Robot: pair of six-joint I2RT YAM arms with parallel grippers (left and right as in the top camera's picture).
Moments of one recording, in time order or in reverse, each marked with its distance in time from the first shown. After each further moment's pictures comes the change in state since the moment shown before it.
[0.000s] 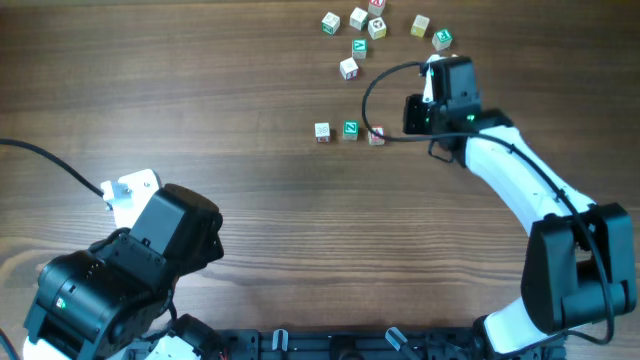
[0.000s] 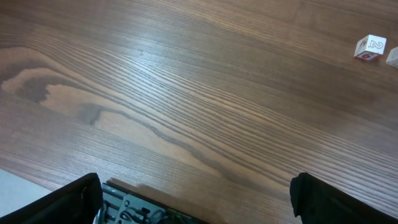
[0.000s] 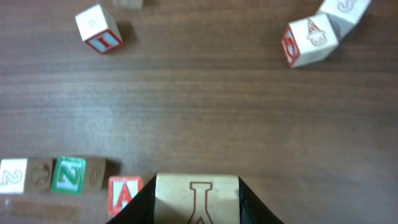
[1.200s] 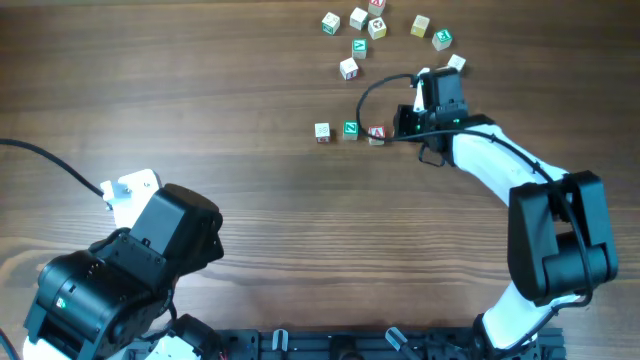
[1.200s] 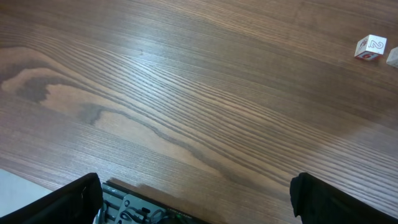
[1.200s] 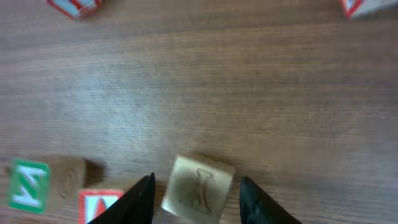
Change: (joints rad) left arm 0.000 0.000 0.000 0.000 0.000 0.000; right arm 0.000 0.135 0.000 0.075 -0.063 0.060
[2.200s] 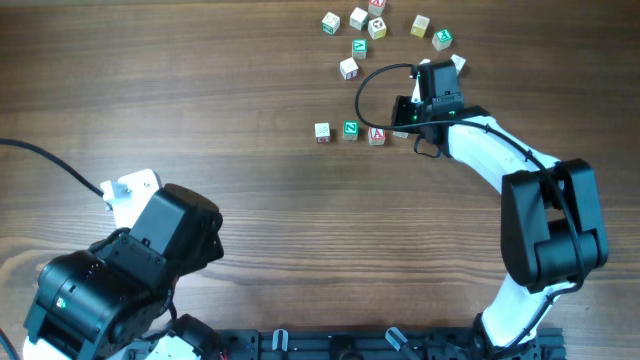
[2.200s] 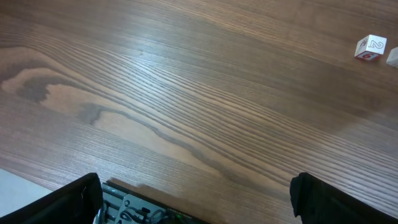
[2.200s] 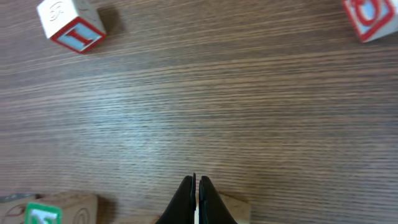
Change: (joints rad) left arm 0.000 0.000 0.000 0.000 0.000 0.000; right arm 0.000 0.066 0.056 0.027 -0.016 0.055
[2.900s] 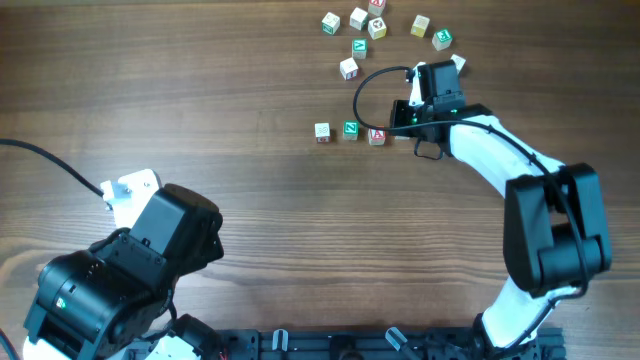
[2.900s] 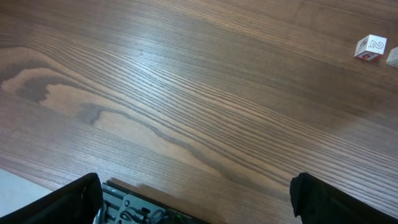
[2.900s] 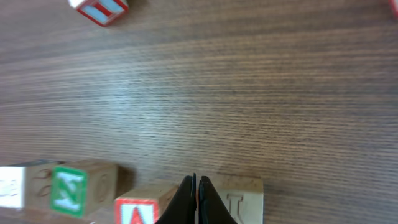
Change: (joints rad) left arm 0.000 0.000 0.000 0.000 0.000 0.000; right arm 0.000 -0.036 0.009 -0.084 -0.065 -0.031
